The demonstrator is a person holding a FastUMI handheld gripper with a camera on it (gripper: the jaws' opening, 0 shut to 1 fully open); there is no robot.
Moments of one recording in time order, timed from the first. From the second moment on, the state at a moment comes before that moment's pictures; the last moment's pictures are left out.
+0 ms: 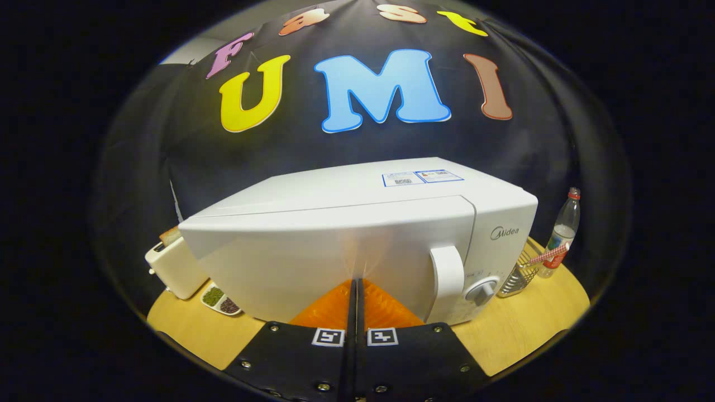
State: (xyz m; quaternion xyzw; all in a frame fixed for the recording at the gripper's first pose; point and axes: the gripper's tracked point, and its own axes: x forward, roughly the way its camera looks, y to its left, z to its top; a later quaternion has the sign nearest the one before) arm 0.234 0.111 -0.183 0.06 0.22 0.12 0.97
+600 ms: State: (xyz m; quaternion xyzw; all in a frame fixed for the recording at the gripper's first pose) arm 0.183 0.107 -0.124 0.05 0.16 0.11 0.98
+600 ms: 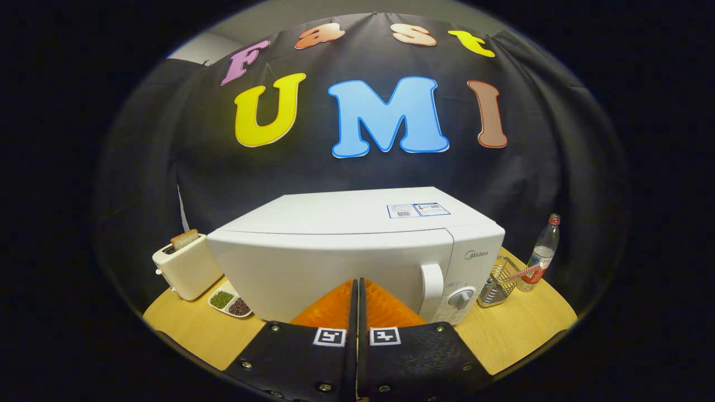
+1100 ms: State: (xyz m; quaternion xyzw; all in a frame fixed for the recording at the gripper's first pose) arm 0.084 0.090 -0.076 0.04 0.12 0.10 0.99
